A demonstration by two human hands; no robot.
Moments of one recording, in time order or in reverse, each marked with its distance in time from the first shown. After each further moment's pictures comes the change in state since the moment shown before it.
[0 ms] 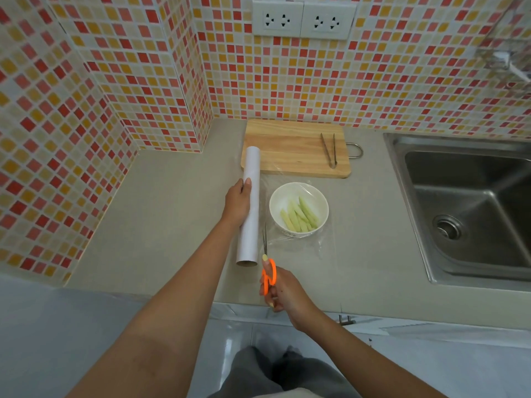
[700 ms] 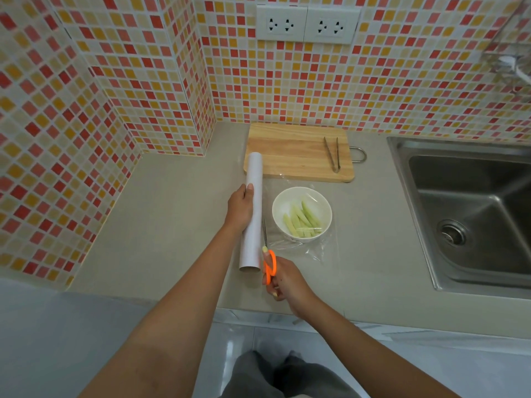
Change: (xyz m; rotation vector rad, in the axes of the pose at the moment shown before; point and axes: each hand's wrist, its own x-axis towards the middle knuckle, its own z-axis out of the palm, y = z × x) left_hand 0.001 -0.002 0.001 0.031 0.023 0.011; right_hand 0.027 -0.016 -0.003 0.042 0.003 -0.059
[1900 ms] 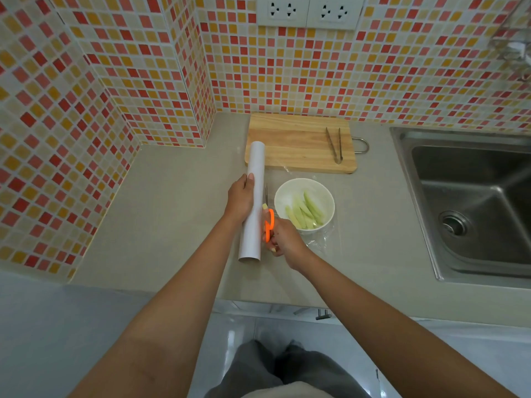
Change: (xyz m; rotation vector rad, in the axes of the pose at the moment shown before) left_hand -0.001 0.007 -0.007 0.002 -0.021 -0.005; right_hand 0.043 -0.046 0.005 -0.069 0.067 -0.083
